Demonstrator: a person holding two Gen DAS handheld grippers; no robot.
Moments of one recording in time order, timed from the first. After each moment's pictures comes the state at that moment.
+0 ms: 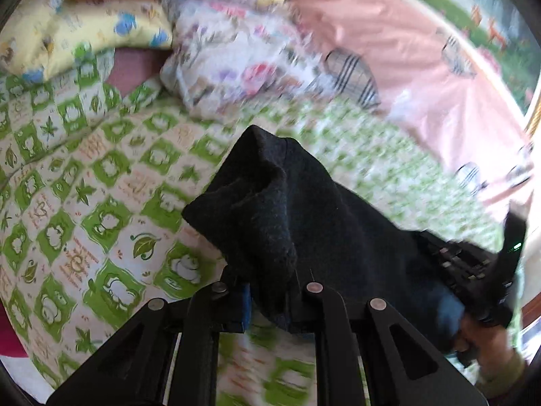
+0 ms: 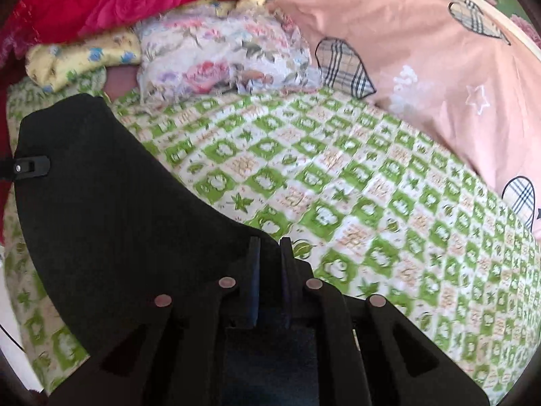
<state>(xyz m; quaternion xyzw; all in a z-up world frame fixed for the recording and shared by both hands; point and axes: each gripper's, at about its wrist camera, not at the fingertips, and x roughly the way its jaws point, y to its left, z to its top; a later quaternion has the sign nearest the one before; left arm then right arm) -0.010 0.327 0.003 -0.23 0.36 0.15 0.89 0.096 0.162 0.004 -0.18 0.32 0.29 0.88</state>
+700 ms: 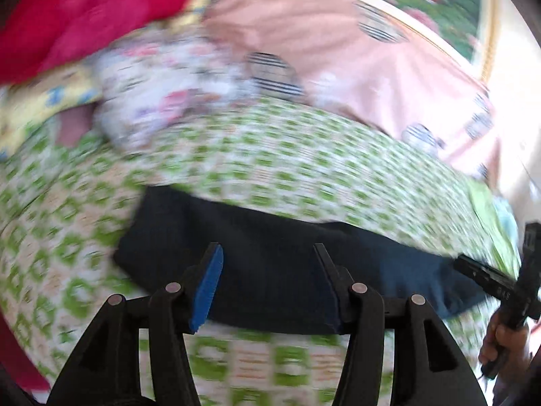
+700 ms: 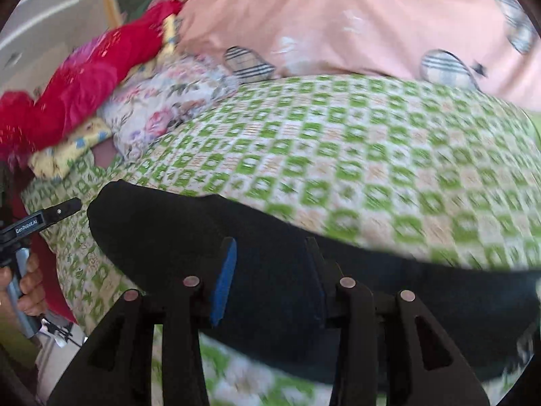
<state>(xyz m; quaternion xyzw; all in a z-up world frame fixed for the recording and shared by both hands) -0.015 0.218 0.062 -0.13 0.34 0.04 0.93 0.007 -0.037 0.034 0.06 0.36 0.23 0.90</state>
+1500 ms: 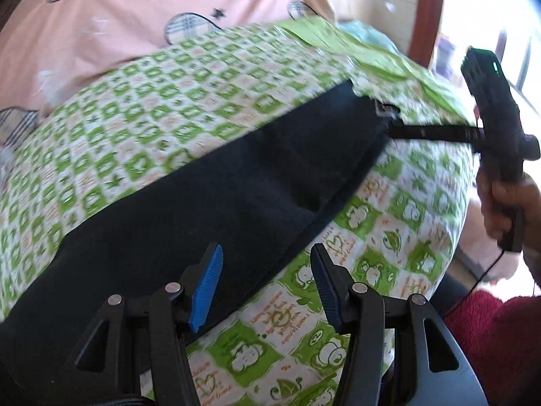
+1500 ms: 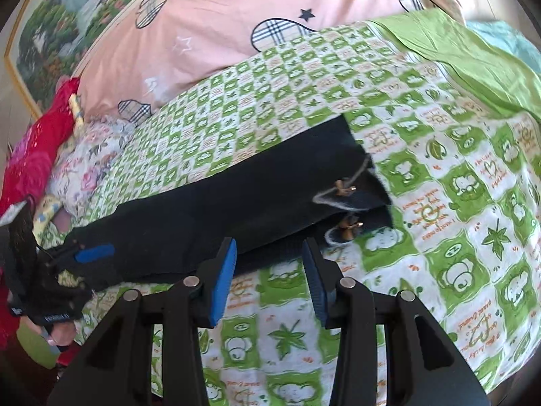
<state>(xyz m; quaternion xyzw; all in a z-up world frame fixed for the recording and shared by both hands) 0.031 -0.027 0.006 0.15 0.43 -0.29 0.84 -0.053 -0.211 -0.014 0.22 0.38 0.08 0.90</state>
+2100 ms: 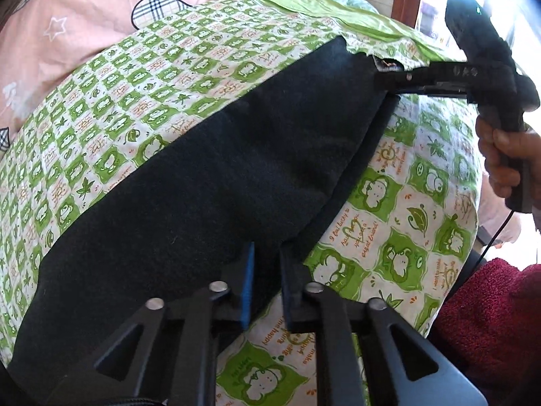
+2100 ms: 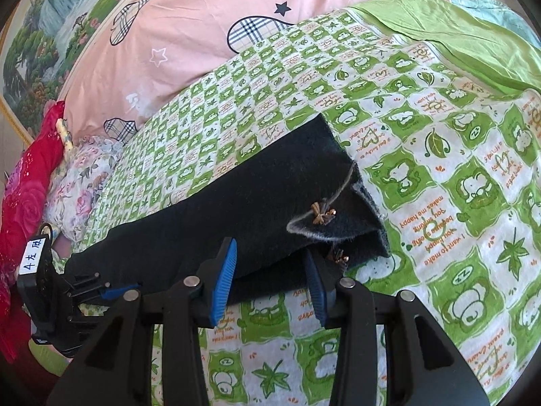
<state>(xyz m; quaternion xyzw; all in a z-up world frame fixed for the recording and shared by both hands) 0.059 -0.038 -0.026 0.19 0.46 -0.31 0.81 -0.031 -0.223 -0.028 0.25 0.38 0.06 0.89</state>
